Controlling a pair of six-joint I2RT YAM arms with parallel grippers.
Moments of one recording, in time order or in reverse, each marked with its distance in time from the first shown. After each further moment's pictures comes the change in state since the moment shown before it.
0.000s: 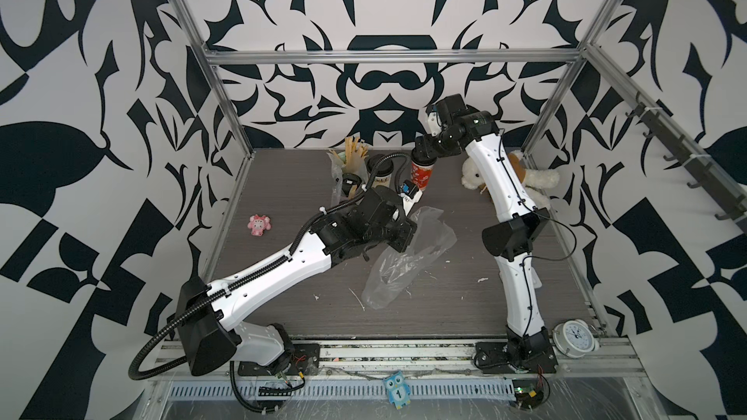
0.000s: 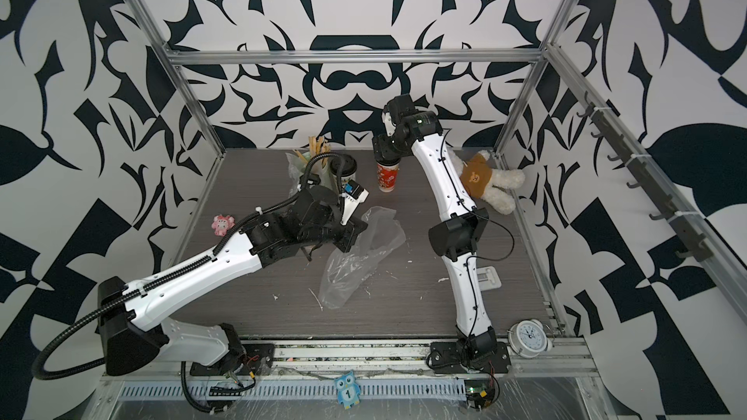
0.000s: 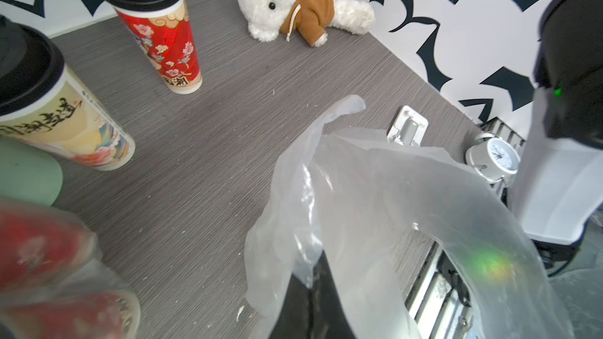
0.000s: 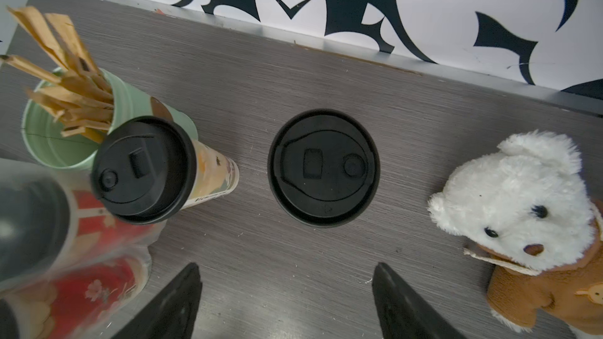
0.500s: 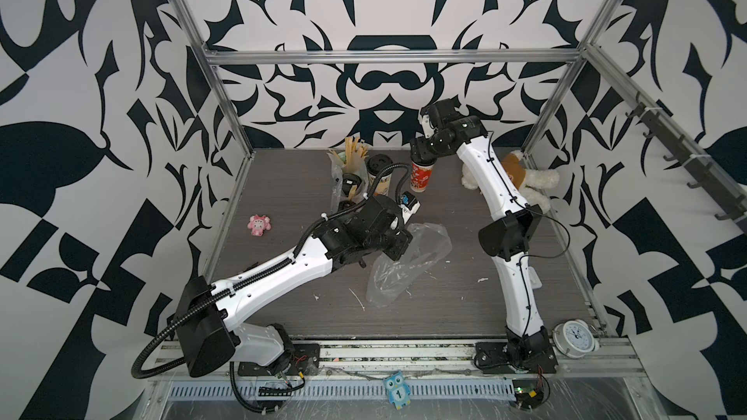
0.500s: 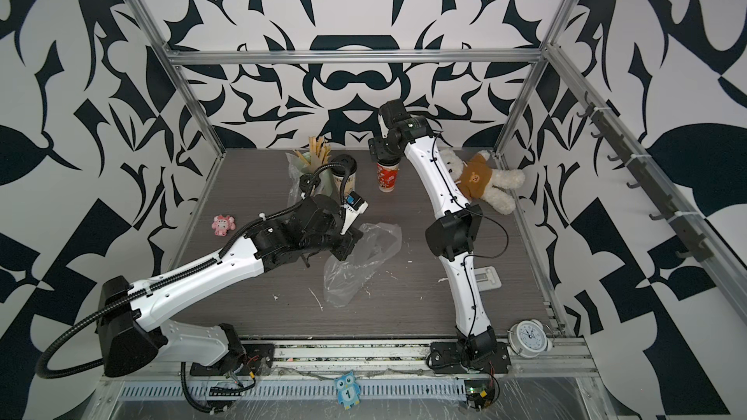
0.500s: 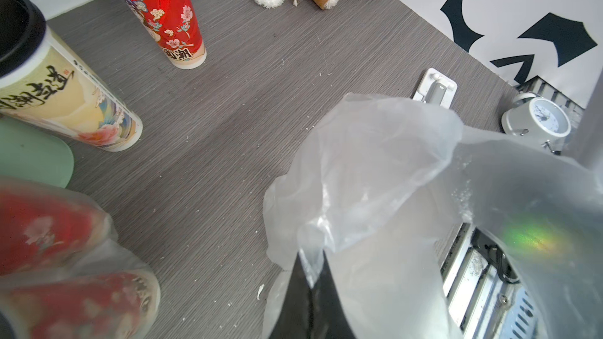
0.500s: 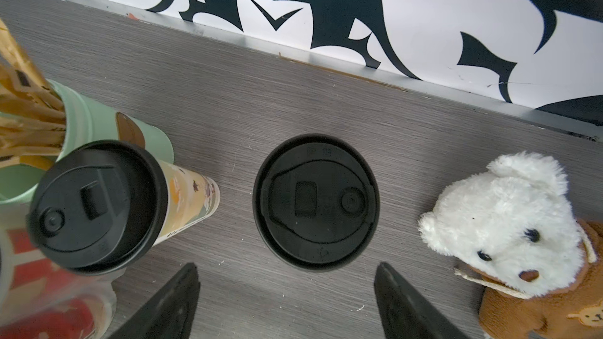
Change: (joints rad) left arm 0.000 -0.003 -0.072 0.004 -0.001 0.063; right arm 0.026 0.044 -0.022 0.117 0.089 -0.011
